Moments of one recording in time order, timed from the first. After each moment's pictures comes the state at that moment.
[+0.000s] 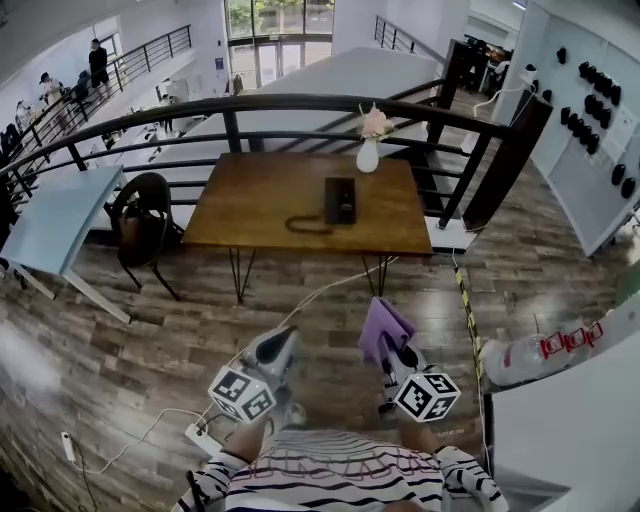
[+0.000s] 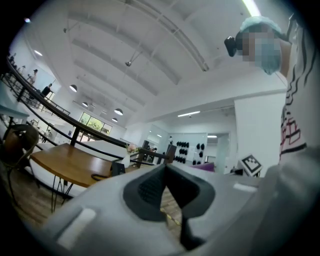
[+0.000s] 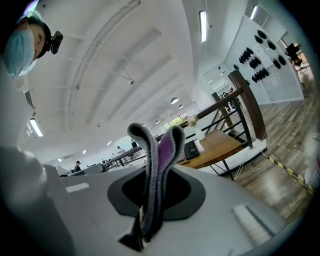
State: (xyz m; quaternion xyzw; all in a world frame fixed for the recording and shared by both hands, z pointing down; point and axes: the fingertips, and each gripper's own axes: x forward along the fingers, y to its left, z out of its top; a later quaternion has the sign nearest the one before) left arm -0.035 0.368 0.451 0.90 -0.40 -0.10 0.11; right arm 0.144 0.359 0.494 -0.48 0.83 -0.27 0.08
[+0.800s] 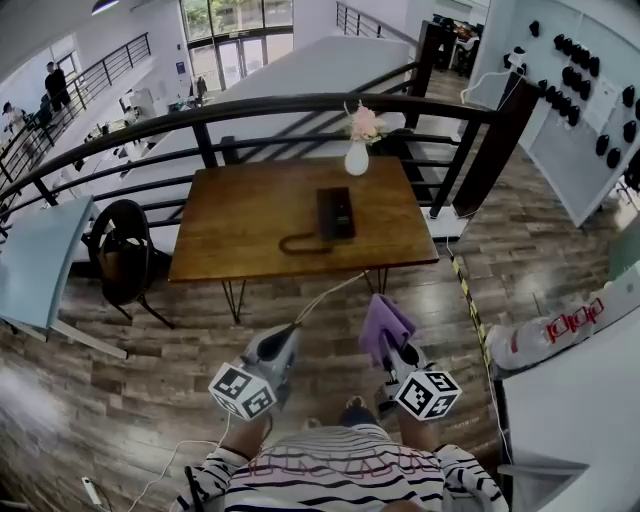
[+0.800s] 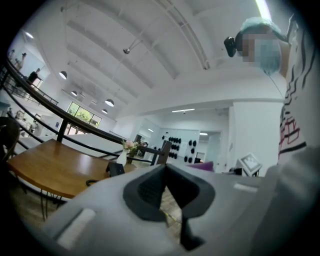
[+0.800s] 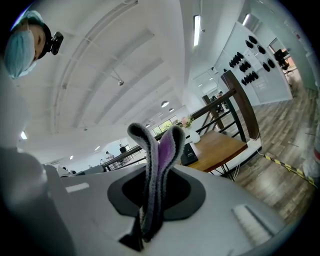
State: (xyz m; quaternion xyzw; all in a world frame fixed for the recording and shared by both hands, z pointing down) left arm -0.091 0.209 0.460 0.93 -0.34 -0.08 0.13; right arm 0.084 0.225 0.502 -0.53 0.79 -0.28 0.10
